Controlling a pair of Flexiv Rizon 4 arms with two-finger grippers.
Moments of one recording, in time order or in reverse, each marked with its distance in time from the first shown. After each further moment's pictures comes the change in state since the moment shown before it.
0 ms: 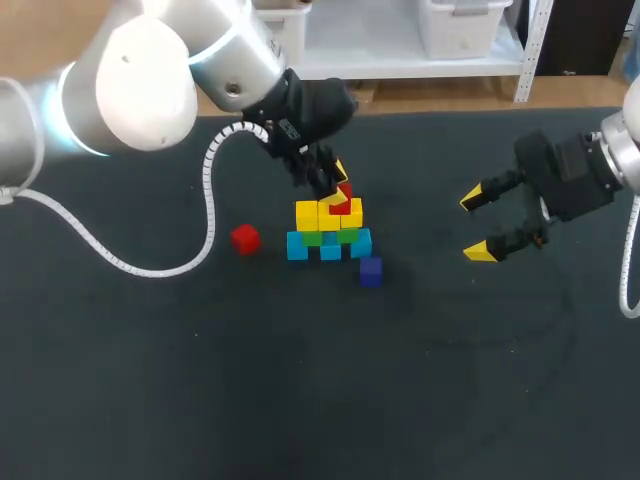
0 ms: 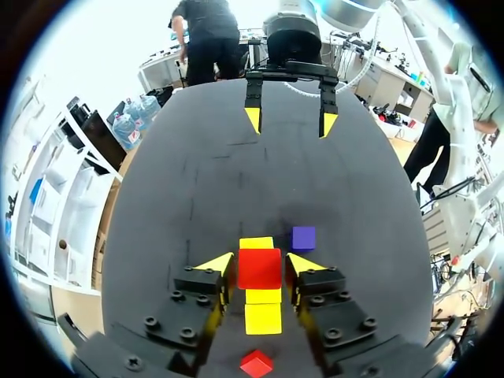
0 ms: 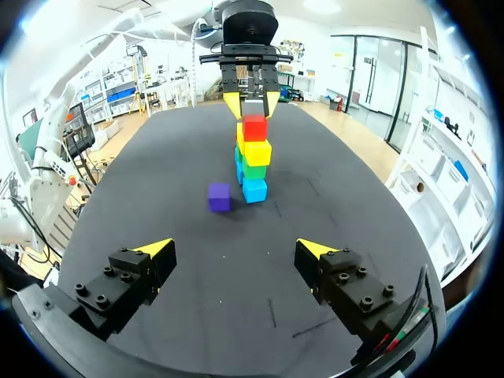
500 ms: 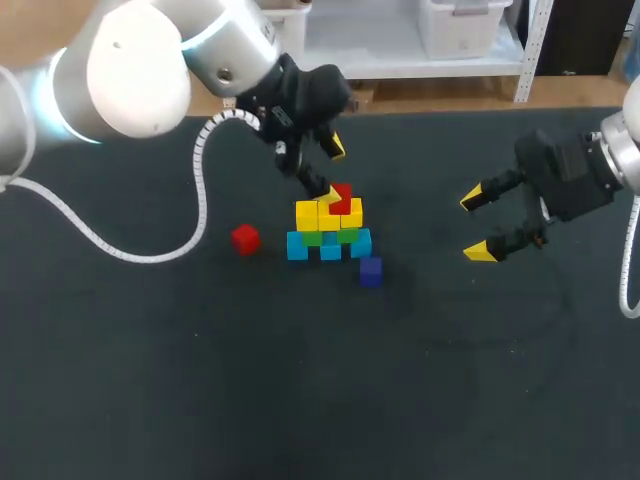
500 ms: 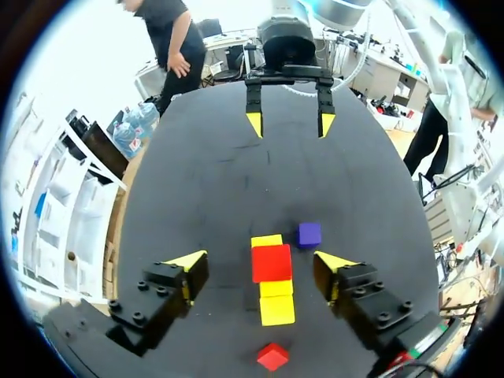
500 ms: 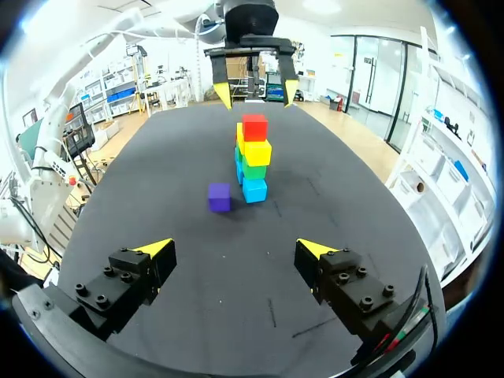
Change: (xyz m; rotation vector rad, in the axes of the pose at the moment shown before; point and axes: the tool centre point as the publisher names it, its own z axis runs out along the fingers) left arm -0.002 0.011 -0.021 -0.034 0.009 0.073; right arm 0.000 0.000 0.000 0.000 0.000 0.000
